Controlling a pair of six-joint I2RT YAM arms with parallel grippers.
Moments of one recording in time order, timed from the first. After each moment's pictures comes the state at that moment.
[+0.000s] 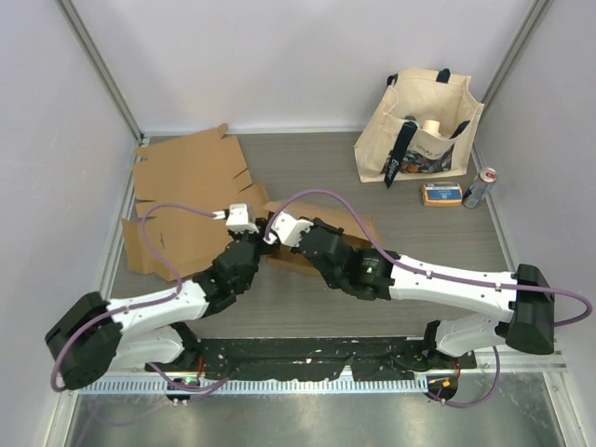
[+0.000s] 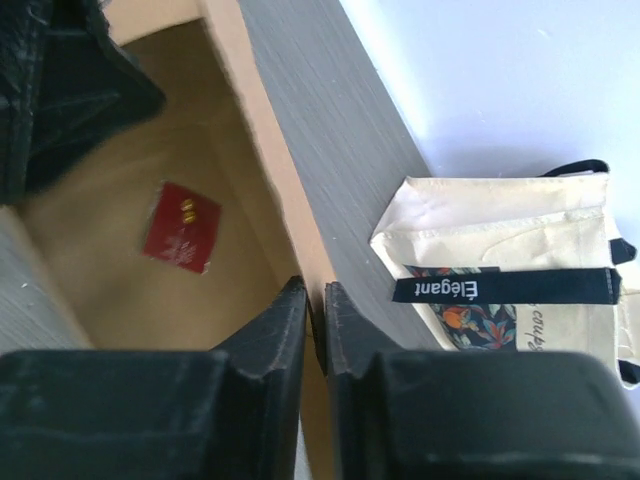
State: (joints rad) left arm -0.89 1.17 0.43 0.63 -0.68 -0.41; right arm 1.20 1.32 1.04 -0.18 0.77 -0.48
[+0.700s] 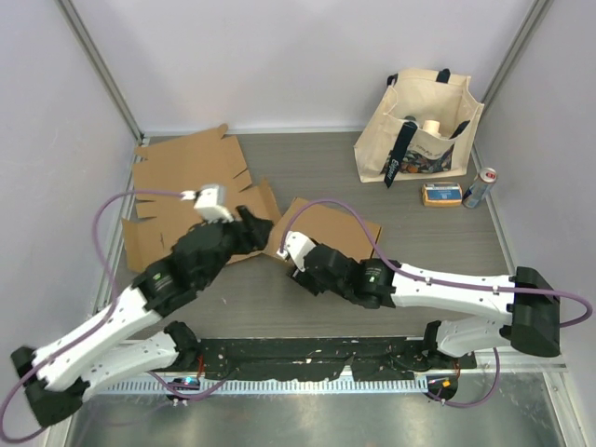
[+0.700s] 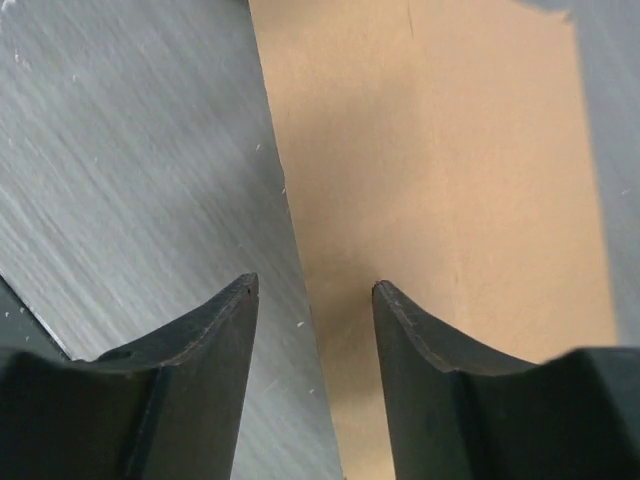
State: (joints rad) left arm -0.89 0.68 0.77 -0.32 -0.48 -0.66; right arm 1.21 1.28 0.92 -0.31 0.38 -0.08
